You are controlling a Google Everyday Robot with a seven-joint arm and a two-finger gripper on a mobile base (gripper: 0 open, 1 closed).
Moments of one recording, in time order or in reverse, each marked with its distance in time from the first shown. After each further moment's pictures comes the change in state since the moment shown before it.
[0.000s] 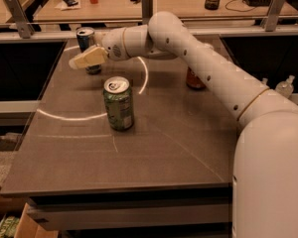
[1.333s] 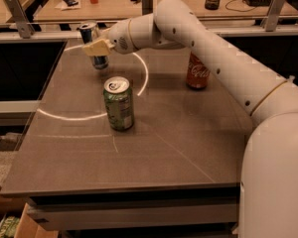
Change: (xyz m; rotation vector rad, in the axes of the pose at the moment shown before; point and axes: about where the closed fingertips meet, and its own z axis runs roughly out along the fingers) arm -0.012 -0.004 -0.026 0.062 0.079 -0.036
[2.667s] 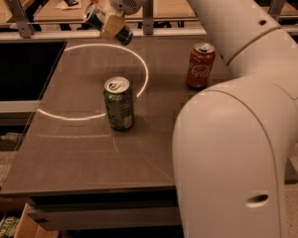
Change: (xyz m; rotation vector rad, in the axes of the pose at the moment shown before) arm -0.035 -0.010 -0.068 -0.044 0.575 -0.435
